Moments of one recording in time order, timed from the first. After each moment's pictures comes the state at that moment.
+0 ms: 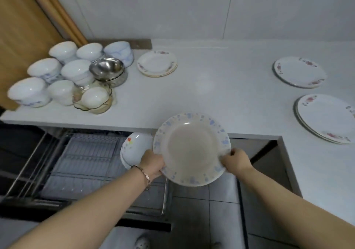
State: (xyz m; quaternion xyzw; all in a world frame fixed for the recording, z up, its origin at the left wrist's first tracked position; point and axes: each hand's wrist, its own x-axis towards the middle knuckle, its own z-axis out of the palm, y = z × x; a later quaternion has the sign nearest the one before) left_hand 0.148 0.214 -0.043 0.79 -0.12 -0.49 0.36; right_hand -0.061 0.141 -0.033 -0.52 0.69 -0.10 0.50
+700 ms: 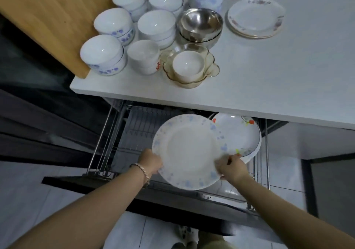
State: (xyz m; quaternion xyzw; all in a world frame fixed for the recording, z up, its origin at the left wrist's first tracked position) left_hand 0.511 0.341 -0.152 0.85 -0.08 -0.47 0.22; right_hand 0.297 0.264 -0.153 -0.51 0.67 0.00 0.54
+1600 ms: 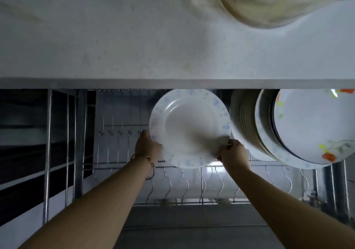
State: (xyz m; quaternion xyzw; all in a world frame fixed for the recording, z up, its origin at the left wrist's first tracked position) left_hand 0.646 0.274 -0.396 0.86 -0.19 -0.47 0.09; right_hand 0.439 0.241 -0.398 -0.44 0.79 0.05 0.42
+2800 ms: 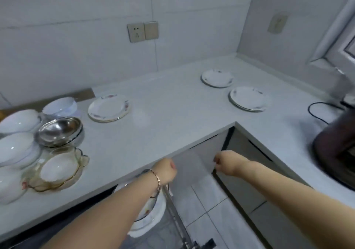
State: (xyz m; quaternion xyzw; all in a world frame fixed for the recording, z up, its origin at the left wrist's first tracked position) left_hand 0.229 0.188 -0.002 0.60 -0.70 -0.38 -0.02; right_hand 0.029 0.220 0.026 -0.61 0.74 0.10 0.27
